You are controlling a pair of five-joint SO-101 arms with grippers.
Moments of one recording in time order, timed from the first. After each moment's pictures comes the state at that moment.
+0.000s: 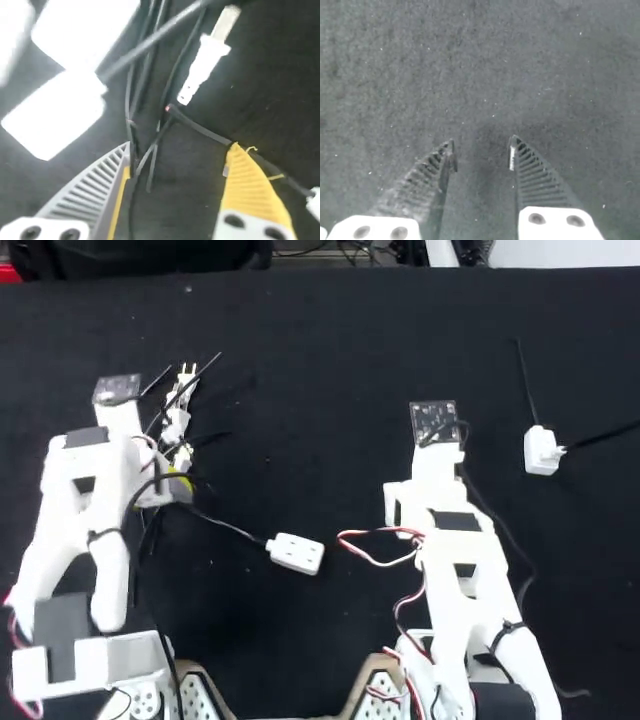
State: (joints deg) left arm -16.1 -10.9 31.6 63.2 -9.6; right arm 2.8 -31.7 68.4 28.8 5.8
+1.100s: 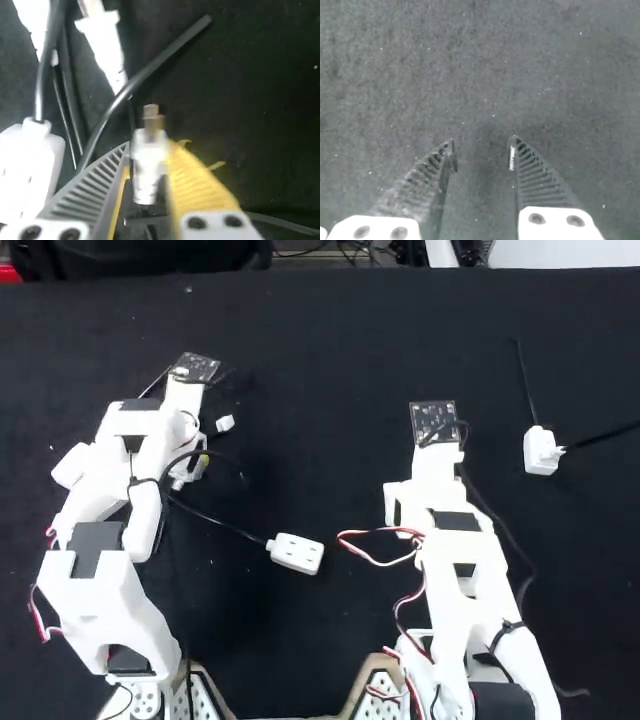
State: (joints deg) left arm -6.9 14.7 12.9 55.6 -22.9; right arm 2.8 -31.7 68.4 28.8 5.8
